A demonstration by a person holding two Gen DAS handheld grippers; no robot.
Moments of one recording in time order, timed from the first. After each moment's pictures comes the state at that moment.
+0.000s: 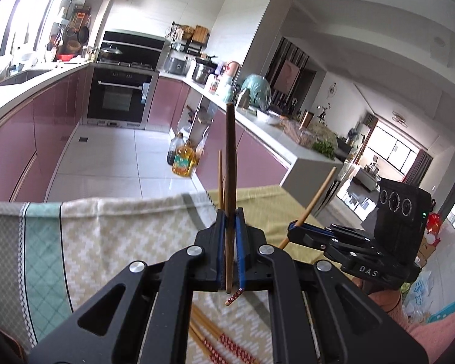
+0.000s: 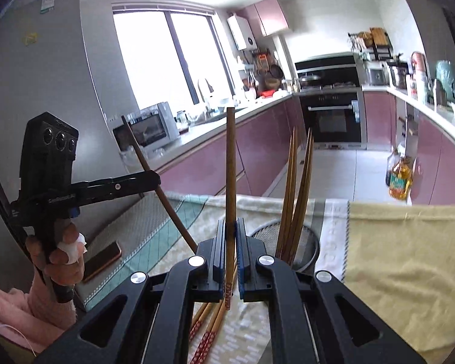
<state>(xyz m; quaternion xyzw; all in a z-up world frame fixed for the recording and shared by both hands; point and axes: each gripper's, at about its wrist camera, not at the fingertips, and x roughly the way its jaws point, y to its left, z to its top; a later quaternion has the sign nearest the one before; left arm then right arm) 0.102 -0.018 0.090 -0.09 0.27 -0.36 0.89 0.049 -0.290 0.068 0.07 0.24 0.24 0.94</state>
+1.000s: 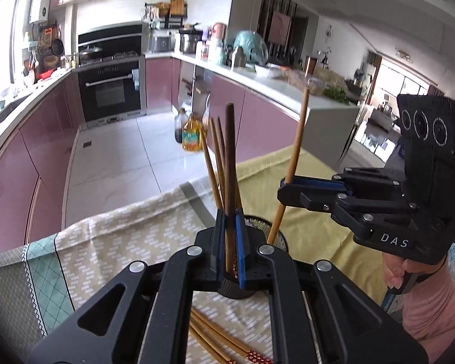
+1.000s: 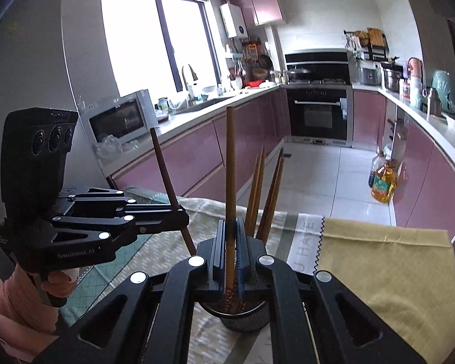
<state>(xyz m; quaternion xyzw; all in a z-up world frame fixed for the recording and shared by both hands) 0.150 -0.103 0.079 0.06 0.34 -0.35 0.87 0.110 -0.298 0.064 0.04 0.30 0.21 0.93</state>
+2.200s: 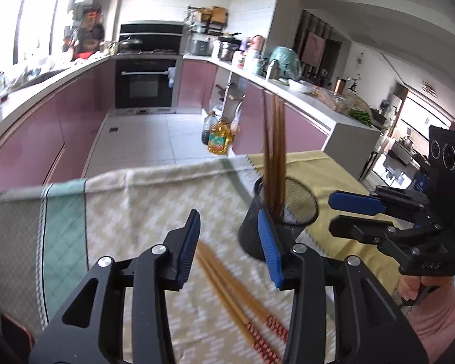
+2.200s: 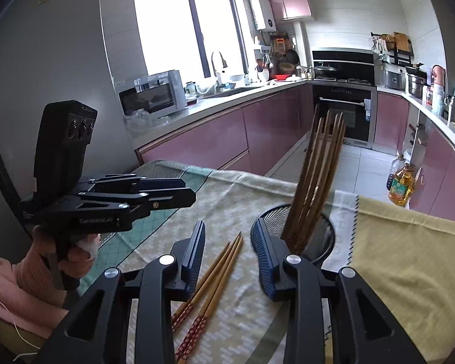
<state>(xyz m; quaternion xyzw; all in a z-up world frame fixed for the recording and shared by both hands) 0.108 -0.022 0.024 -0.01 0.32 -0.28 0.90 0.047 -0.253 0.036 0.01 0.30 0.26 0.92</state>
